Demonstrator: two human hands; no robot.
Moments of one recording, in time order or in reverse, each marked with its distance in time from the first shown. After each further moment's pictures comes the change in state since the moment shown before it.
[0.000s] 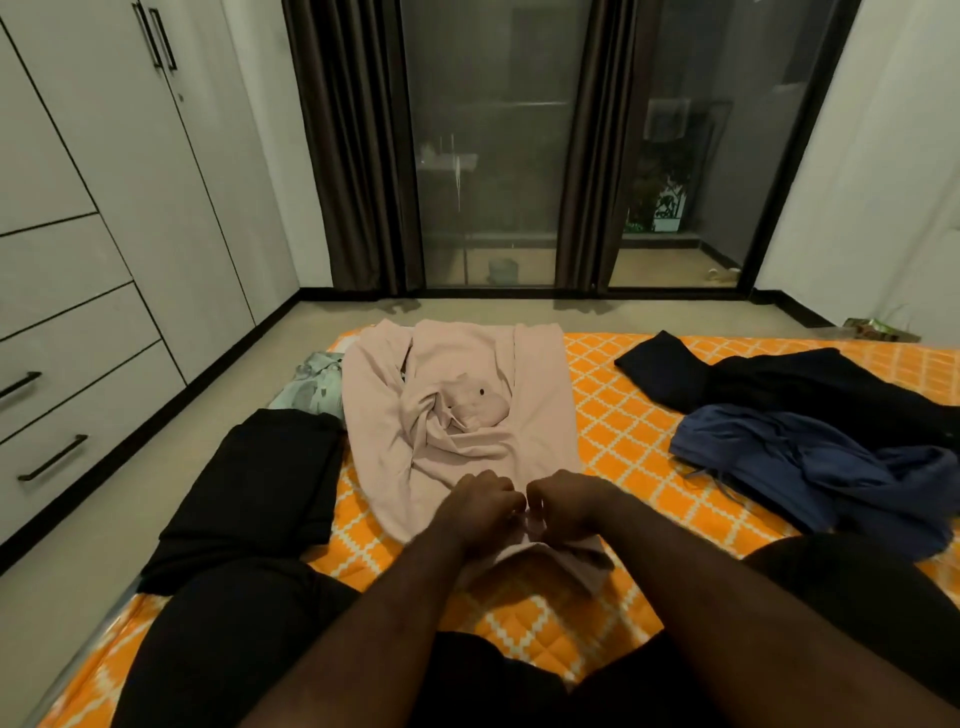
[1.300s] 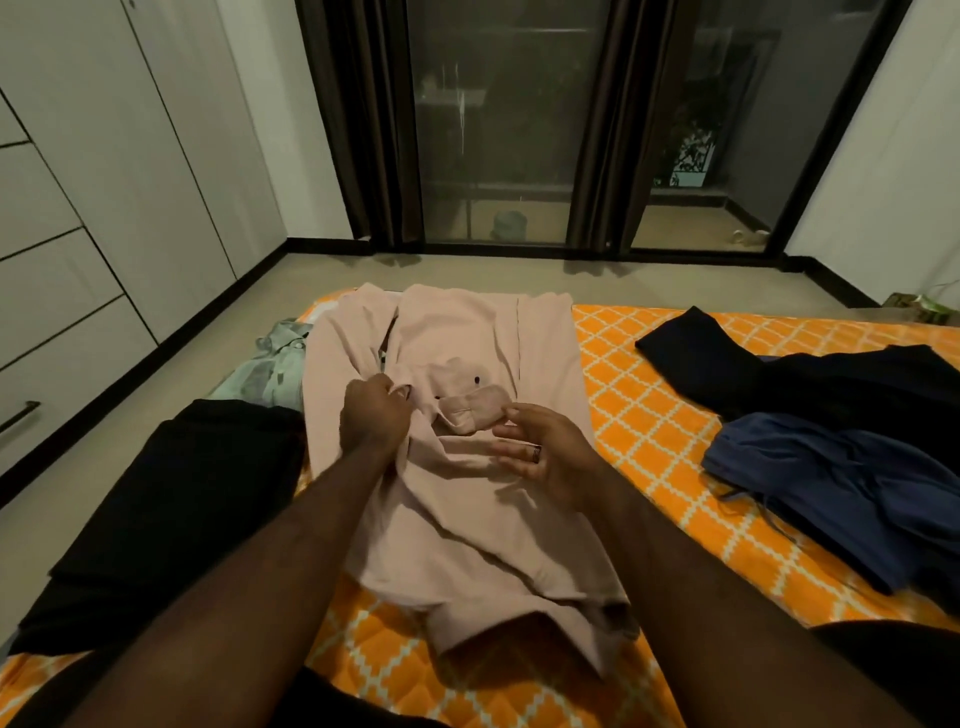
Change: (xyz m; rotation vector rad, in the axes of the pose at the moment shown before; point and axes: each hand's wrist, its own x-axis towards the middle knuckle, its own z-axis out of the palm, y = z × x) left_hand 0.070 -0.148 -0.010 -0.388 0.466 -1.010; right_hand 0.103 0.016 -0.021 1.908 0.203 0.188
